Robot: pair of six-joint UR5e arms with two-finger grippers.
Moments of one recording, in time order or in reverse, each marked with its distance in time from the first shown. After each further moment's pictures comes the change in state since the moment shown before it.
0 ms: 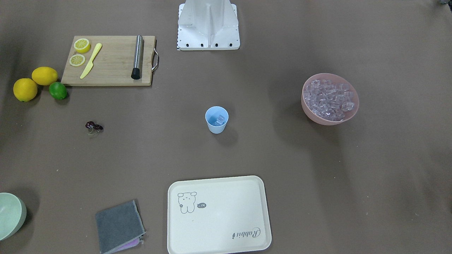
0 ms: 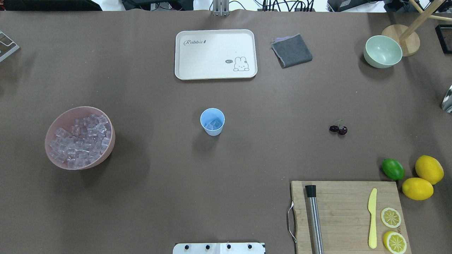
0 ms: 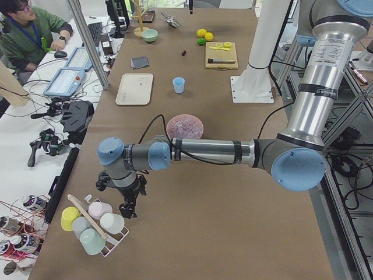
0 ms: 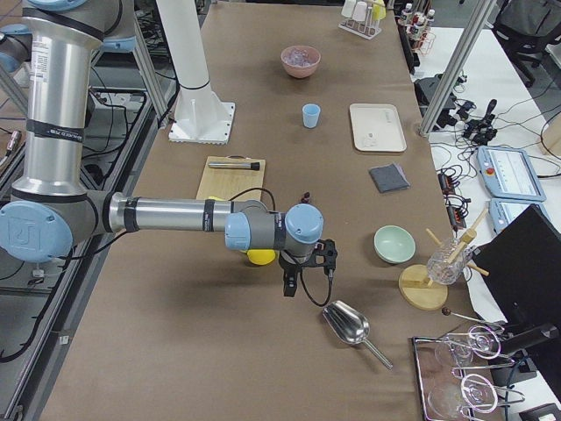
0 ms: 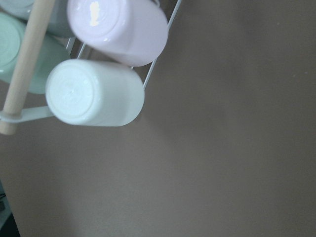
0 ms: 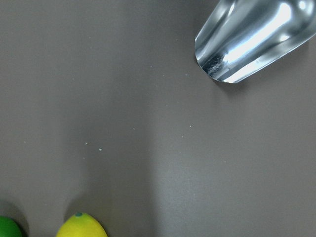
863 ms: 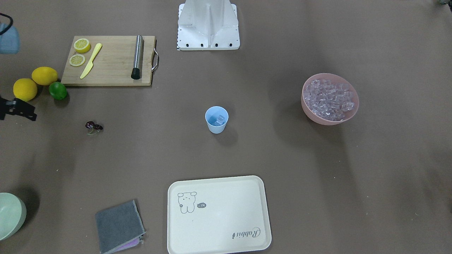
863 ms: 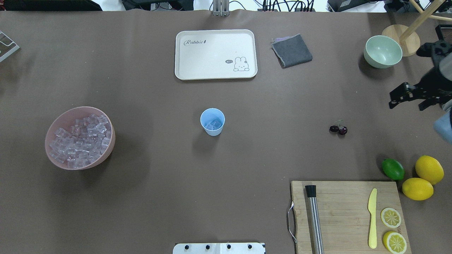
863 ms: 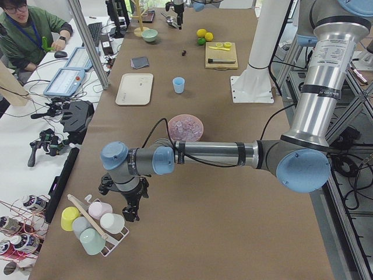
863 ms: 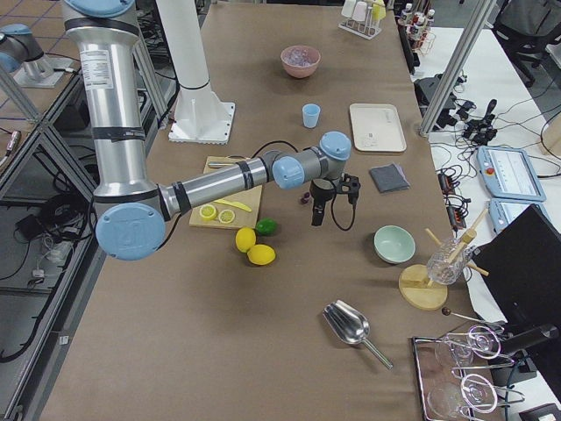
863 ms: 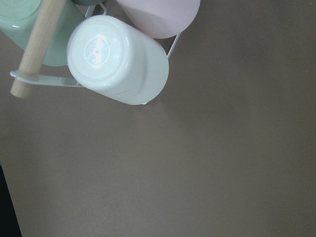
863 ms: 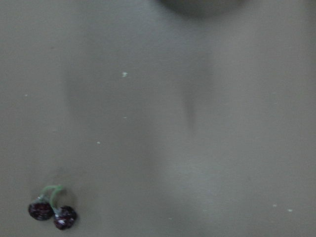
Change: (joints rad) left arm -0.003 0.011 -0.012 -0.009 -0.009 -0.008; right arm -0.369 0.254 0.061 0.000 -0.131 0.555
